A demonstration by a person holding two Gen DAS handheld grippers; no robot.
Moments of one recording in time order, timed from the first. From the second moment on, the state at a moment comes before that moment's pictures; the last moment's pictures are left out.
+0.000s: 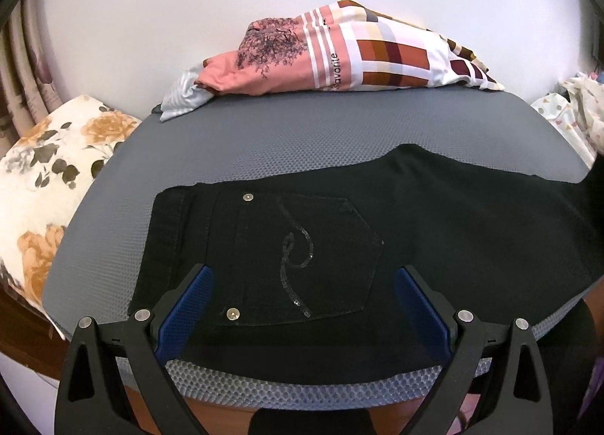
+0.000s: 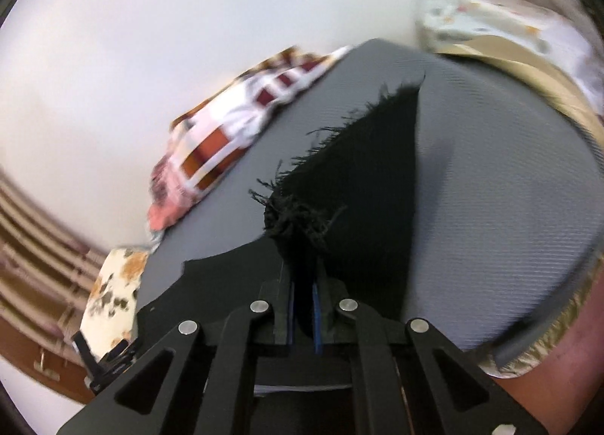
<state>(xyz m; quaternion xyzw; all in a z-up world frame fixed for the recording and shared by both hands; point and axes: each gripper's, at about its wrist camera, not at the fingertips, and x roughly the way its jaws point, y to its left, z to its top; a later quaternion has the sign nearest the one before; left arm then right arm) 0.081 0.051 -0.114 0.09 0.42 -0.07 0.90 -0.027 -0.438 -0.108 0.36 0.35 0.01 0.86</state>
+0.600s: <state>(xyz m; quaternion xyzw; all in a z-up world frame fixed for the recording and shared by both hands) 0.083 0.042 -0.129 0.10 0.43 -0.09 0.89 0.052 -0.227 -0.157 0.28 0.45 0.18 0.83</state>
